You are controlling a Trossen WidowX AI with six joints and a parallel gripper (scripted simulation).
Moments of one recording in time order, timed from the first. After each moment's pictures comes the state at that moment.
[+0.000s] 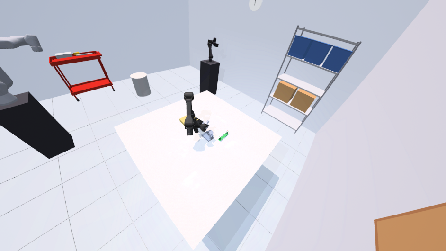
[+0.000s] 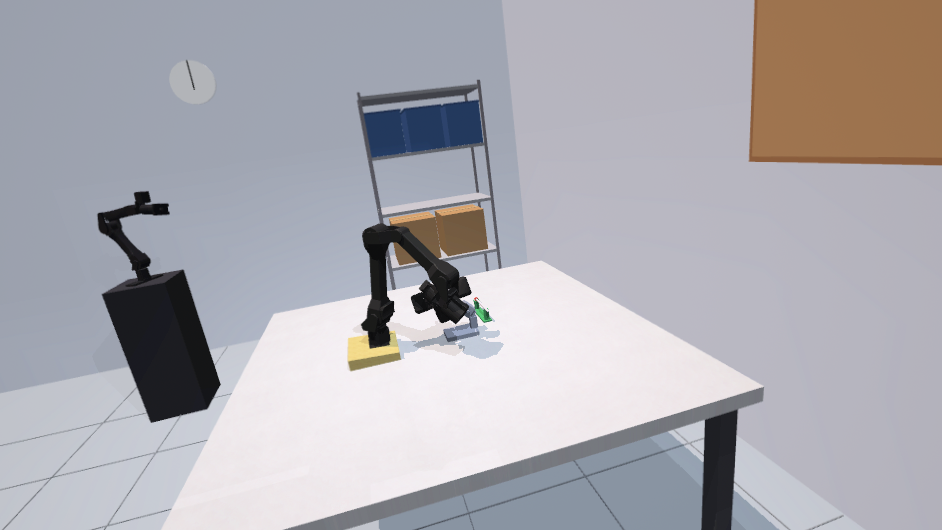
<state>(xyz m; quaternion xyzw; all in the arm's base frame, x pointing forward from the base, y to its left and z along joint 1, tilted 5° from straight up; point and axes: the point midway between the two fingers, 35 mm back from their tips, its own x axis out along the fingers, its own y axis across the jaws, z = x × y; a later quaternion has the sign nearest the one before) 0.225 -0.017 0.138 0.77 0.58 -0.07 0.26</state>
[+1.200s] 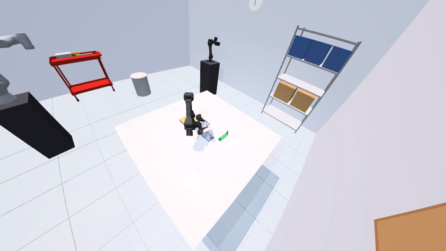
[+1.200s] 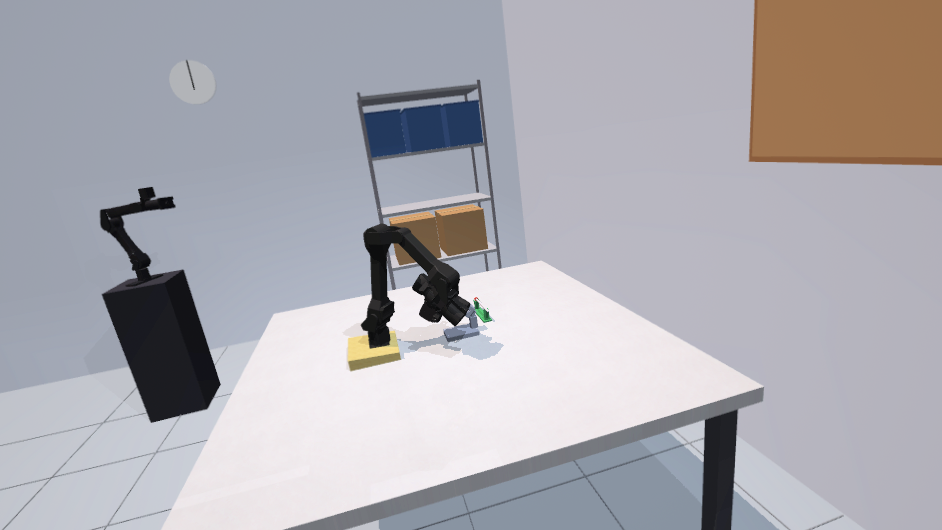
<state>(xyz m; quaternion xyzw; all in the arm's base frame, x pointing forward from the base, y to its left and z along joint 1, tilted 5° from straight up) 0.225 -0.019 0.135 0.81 0.49 -0.31 -0.12</state>
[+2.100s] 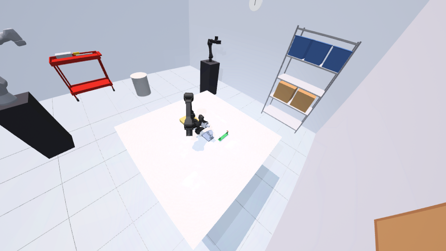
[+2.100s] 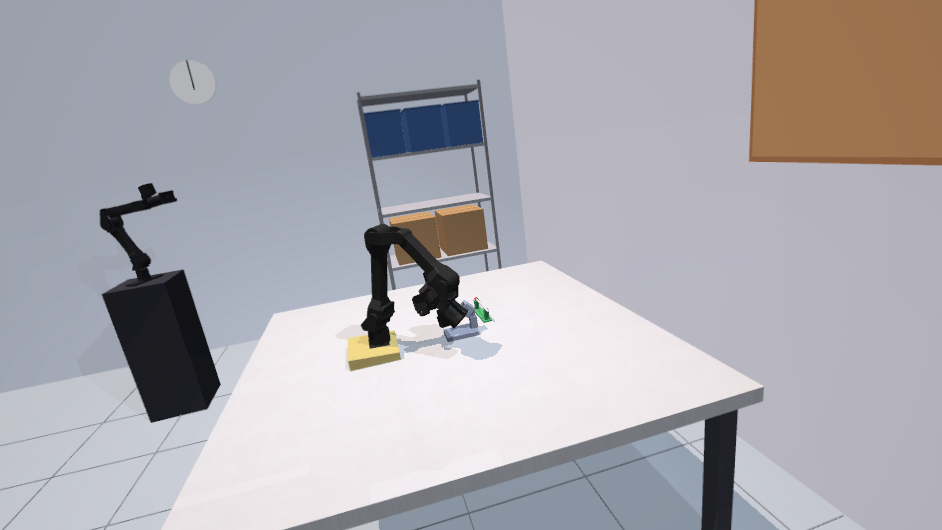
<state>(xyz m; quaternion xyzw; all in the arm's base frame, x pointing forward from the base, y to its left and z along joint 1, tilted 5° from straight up) 0.224 -0.018 0.133 0.72 0.35 -0.45 -0.39</state>
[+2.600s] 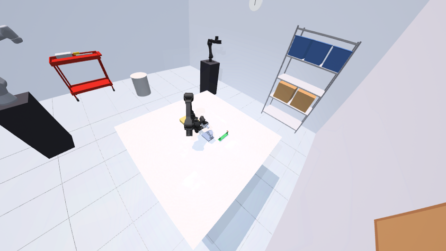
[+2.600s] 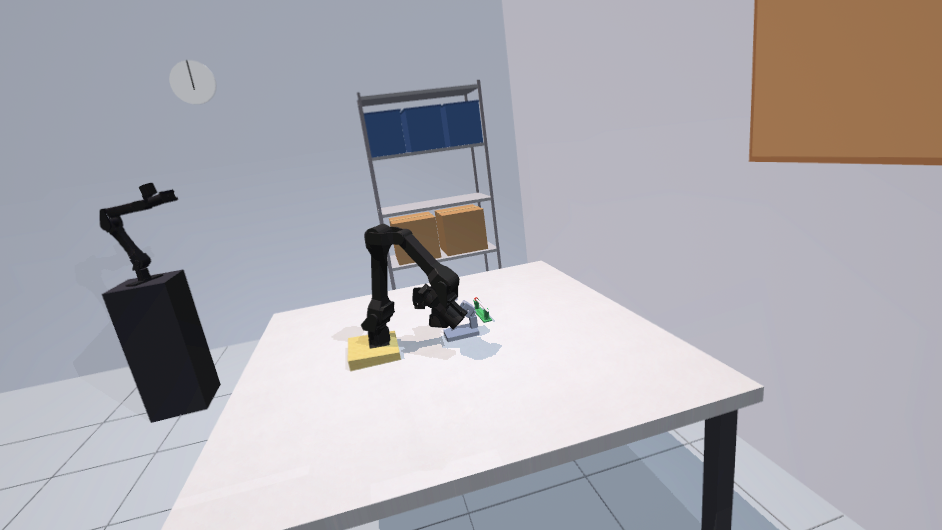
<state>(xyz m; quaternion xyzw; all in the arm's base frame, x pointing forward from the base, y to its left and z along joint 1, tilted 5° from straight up) 0.223 -0.018 0.132 0.63 0.26 -0.51 -0.52</state>
